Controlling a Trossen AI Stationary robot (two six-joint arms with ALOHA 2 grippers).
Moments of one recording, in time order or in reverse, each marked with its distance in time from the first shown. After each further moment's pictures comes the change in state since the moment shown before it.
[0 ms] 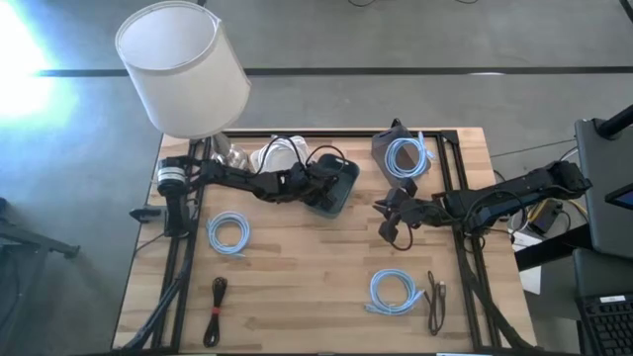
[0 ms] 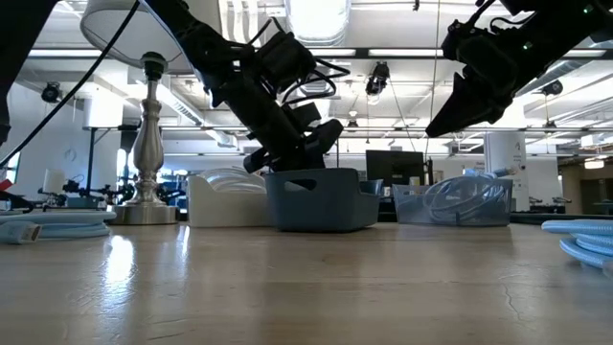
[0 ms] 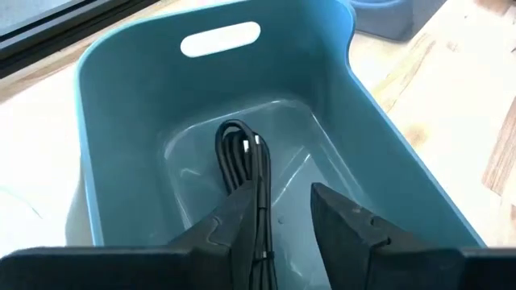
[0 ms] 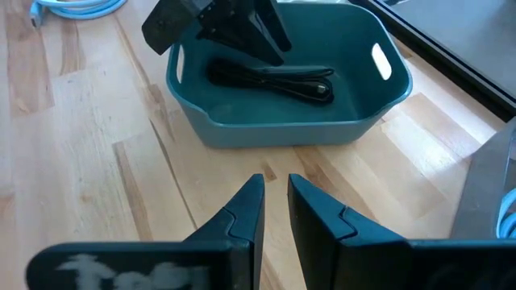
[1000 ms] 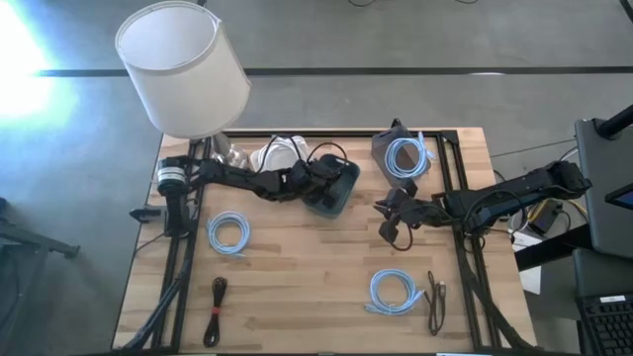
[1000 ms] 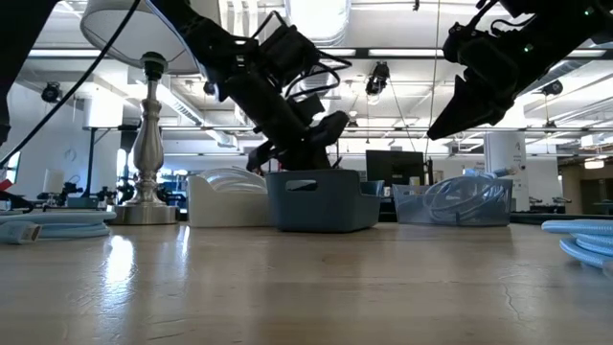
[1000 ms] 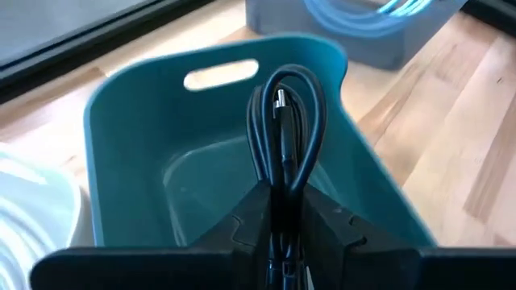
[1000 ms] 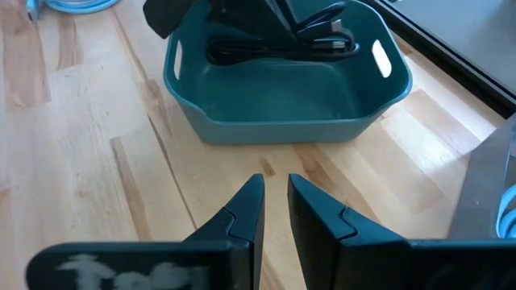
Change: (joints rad) left arm -0.003 0.000 0.038 -0.004 -0.020 -0.008; right arm 0.000 0.000 -0.007 -0.002 -0.001 0.000
